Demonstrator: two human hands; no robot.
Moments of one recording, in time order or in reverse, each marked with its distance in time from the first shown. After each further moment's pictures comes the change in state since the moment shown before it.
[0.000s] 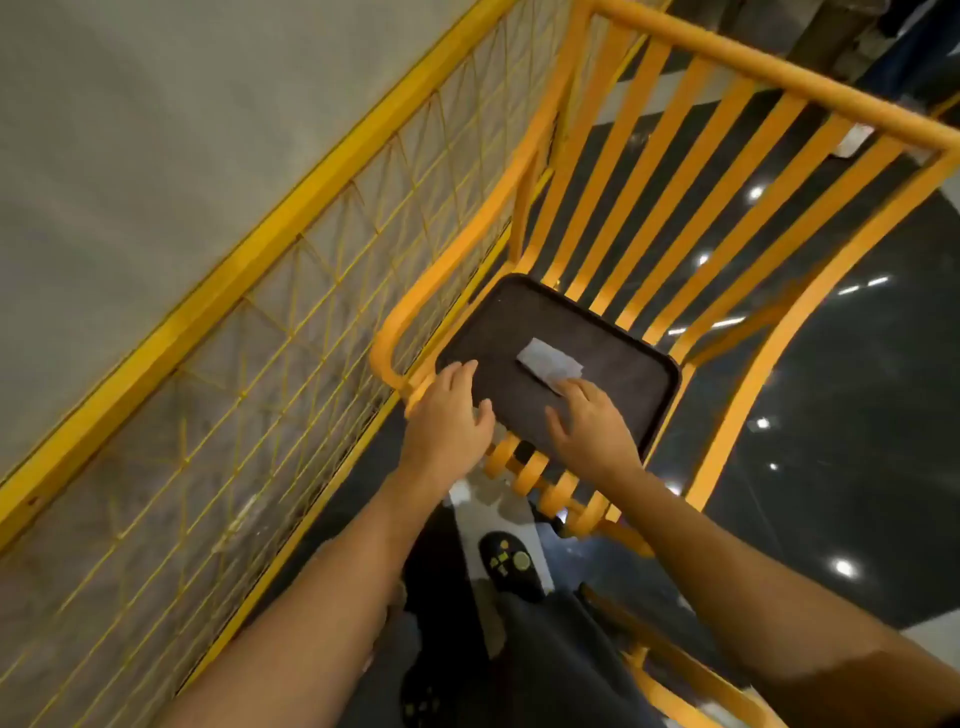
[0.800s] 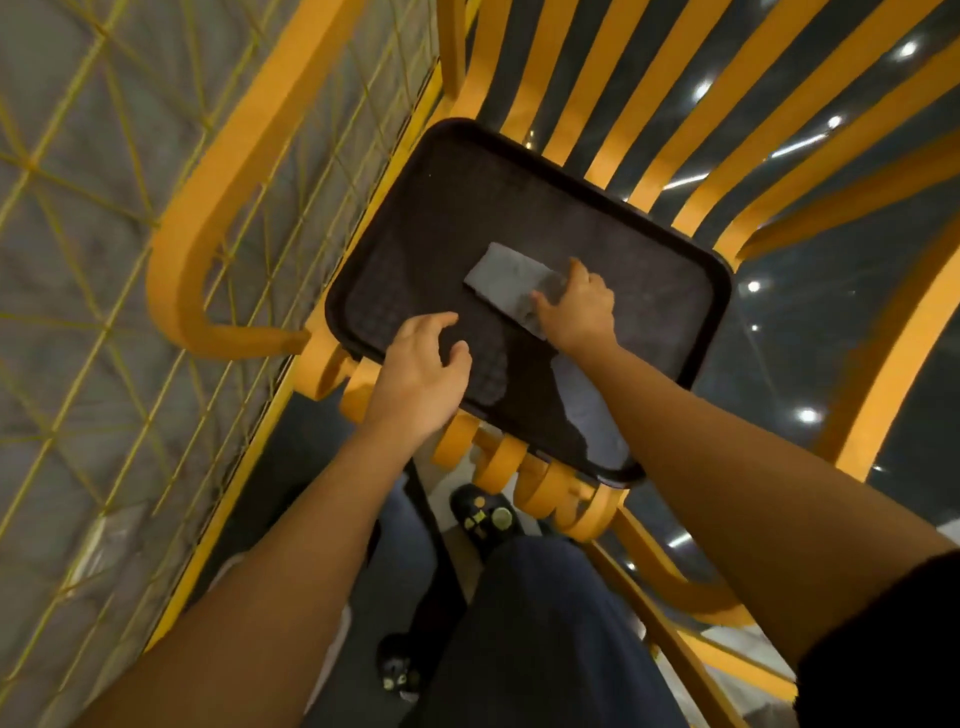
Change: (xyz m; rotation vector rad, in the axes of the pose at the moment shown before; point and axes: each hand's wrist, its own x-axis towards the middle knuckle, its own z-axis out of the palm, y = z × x) left_hand 0.165 -0.062 0.158 -0.114 -0.165 -0.259; right_hand 0.194 0.151 0.133 0.182 -0.085 0.544
